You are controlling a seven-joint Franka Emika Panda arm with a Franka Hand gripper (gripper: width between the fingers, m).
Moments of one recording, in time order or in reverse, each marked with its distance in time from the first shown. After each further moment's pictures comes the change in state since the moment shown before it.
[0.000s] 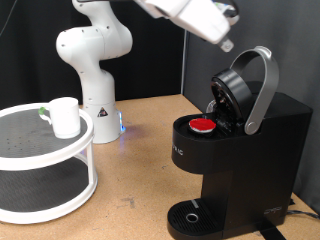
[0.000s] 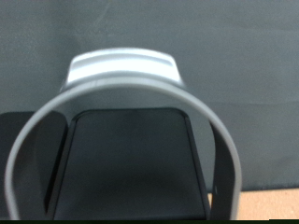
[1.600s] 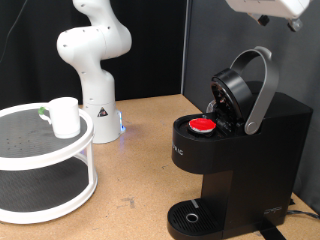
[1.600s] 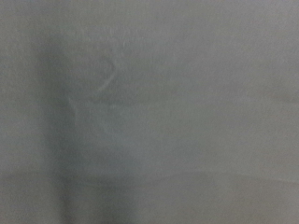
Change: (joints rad) arm 0.069 0.048 0.220 0.092 -0.016 0.163 0.162
